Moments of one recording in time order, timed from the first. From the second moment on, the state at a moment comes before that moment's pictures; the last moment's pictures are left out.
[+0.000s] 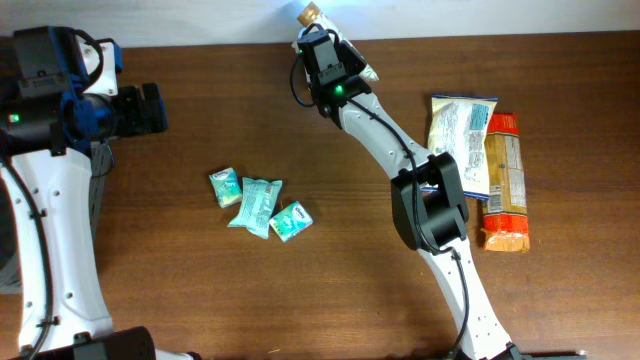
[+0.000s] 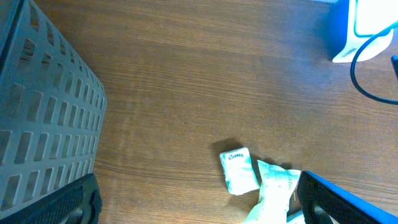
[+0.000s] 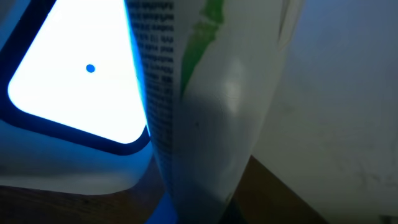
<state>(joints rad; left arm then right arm) 0.17 1.63 1.85 -1.16 0.08 0.02 0.46 2.62 2.32 -0.35 0.65 -0.55</state>
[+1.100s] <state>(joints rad) 0.17 1.63 1.85 -1.16 0.08 0.02 0.33 1.93 2.33 -1.38 0.07 0.13</state>
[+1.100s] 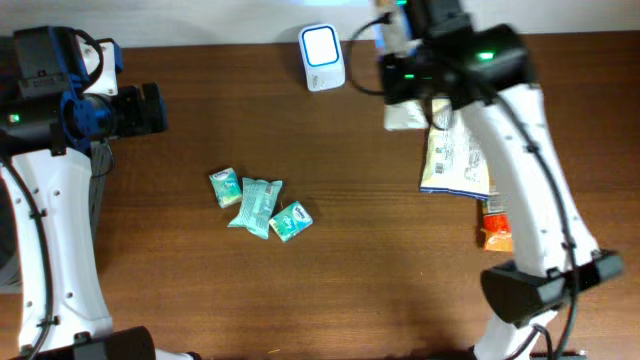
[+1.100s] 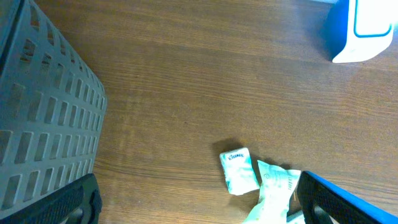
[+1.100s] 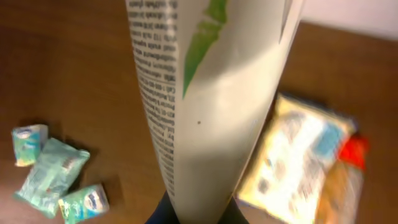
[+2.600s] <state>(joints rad) 0.17 1.63 1.85 -1.16 0.08 0.02 0.14 2.00 2.05 -1.50 -0.36 -0.05</state>
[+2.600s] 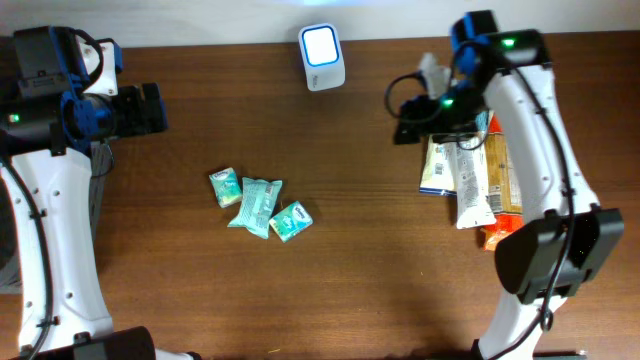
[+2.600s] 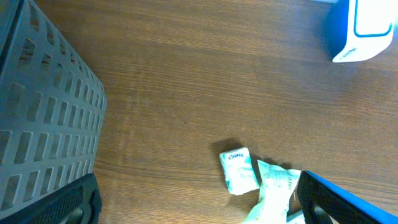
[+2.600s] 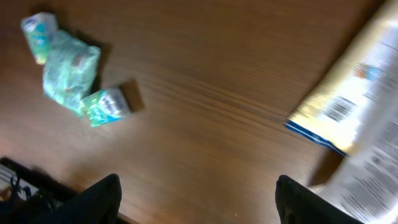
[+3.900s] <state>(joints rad) 0.17 1.63 1.85 -1.16 0.08 0.02 0.72 2.02 1.56 -0.70 -0.30 0.62</state>
